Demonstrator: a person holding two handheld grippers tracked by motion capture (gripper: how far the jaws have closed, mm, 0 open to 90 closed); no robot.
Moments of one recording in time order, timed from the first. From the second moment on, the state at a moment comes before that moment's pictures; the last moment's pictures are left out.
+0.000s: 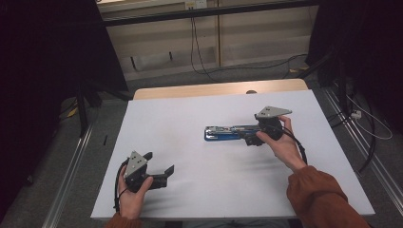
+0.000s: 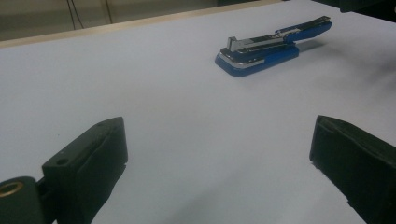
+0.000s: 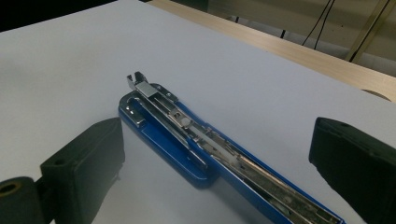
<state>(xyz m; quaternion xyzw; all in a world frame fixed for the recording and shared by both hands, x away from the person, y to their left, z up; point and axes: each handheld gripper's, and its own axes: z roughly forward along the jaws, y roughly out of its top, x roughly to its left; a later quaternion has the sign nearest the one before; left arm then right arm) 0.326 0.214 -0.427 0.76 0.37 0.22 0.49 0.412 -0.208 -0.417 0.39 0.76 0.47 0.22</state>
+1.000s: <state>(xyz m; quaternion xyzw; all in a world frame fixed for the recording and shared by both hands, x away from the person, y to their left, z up) 0.329 0.210 -0.426 0.77 0.36 0.19 0.49 0.359 -0.238 -0.428 0.41 0.74 0.45 0.27</state>
